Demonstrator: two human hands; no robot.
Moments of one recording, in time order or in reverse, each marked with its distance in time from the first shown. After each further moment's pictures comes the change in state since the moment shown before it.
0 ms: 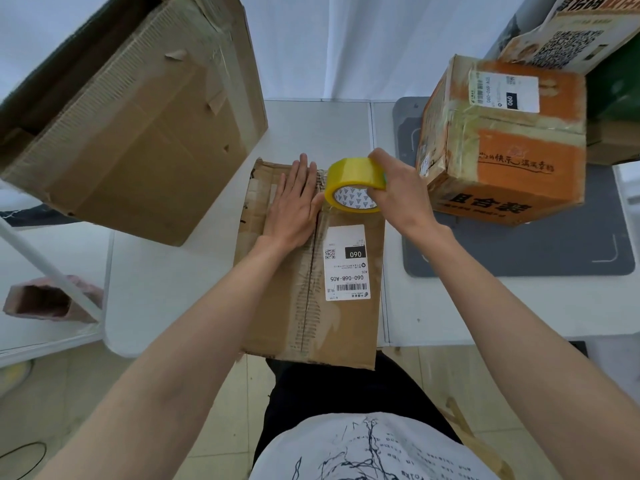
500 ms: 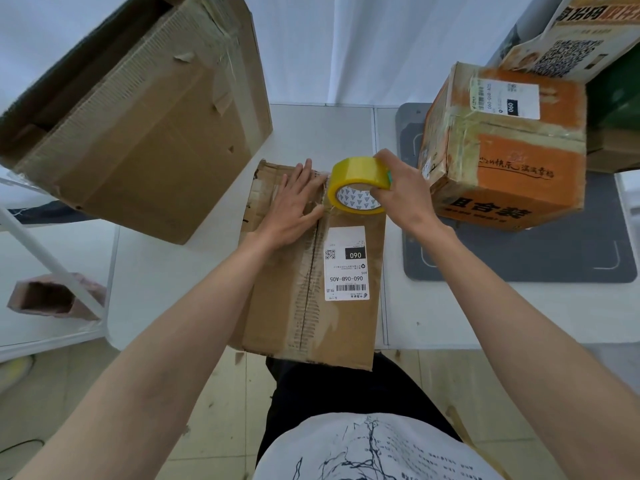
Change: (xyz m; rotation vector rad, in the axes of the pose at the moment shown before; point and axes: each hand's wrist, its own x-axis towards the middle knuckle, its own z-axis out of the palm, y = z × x) left_hand -0.001 -0.010 -0.015 -0.241 -0.083 0.078; right_hand 0.003 0.006 -0.005 0.095 -0.039 0.055
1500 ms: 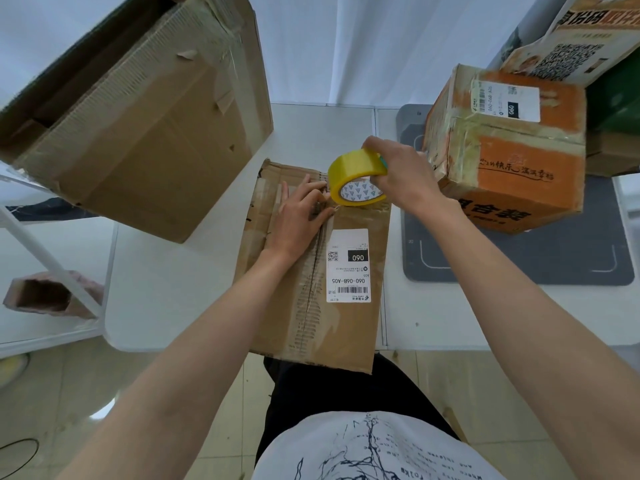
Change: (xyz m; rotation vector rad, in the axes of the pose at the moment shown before) left_hand -0.014 0.017 0.027 -0.134 0.337 0.016; right_hand 0.024 -0.015 -0.014 -0.264 -0.069 -0.101
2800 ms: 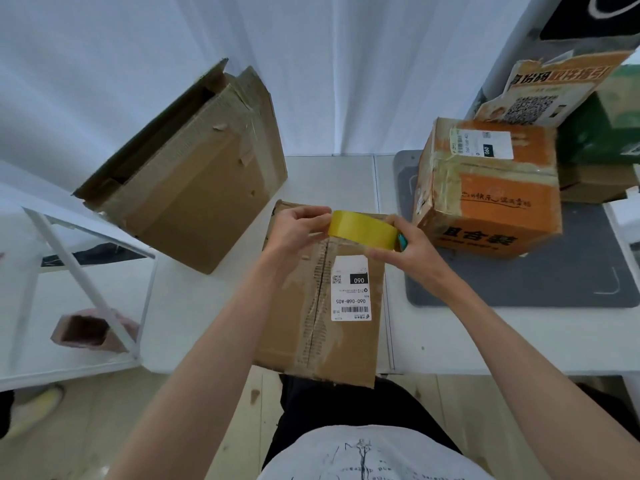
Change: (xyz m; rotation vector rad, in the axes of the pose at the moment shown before) left_hand 0.013 0.117 -0.090 -0.846 -0.018 -0.751; right_hand -0.101 0.010 -0.014 0.976 -0.164 0.036
